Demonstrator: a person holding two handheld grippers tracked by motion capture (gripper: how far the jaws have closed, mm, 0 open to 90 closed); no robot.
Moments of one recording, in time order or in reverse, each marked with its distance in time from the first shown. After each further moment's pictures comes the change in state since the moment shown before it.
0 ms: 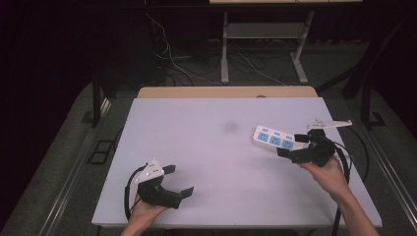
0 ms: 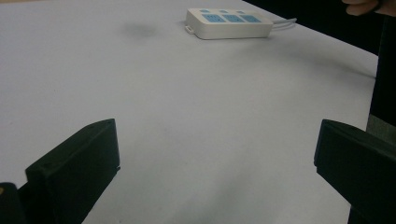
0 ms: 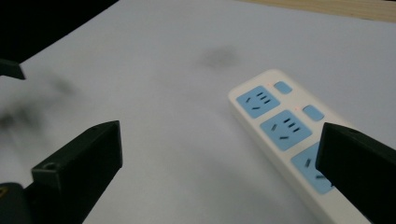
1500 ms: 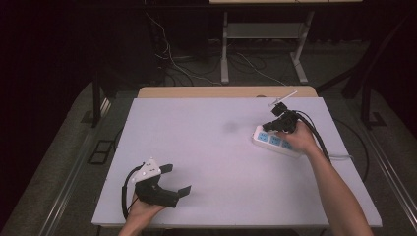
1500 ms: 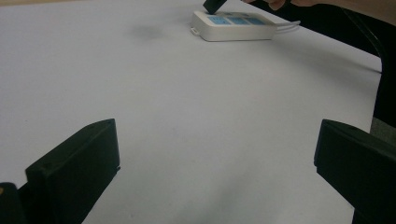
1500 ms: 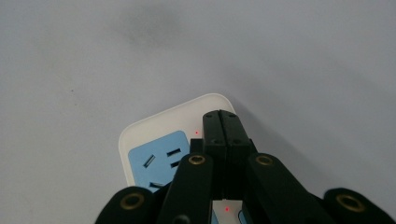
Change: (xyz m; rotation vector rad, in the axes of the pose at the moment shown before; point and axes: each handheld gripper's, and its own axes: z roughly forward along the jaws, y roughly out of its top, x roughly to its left) left arm 0.005 0.000 -0.005 -0.007 0.011 -0.004; right arm -0.068 0.064 0.129 0.353 -0.040 -0.159
